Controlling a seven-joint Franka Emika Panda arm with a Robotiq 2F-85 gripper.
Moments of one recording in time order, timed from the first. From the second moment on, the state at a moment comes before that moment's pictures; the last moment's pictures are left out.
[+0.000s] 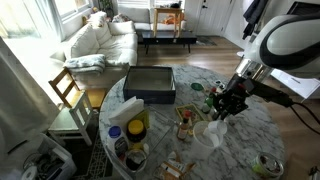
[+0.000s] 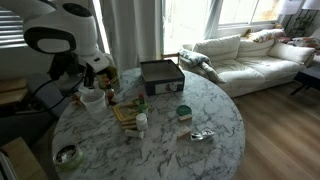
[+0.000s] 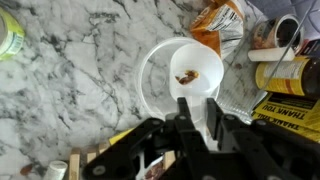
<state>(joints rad) -0.04 -0.23 -0.01 -2.51 0.51 2.27 0.29</state>
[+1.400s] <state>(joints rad) 0.09 -0.22 -0.05 -2.49 0.70 2.49 -0.52</state>
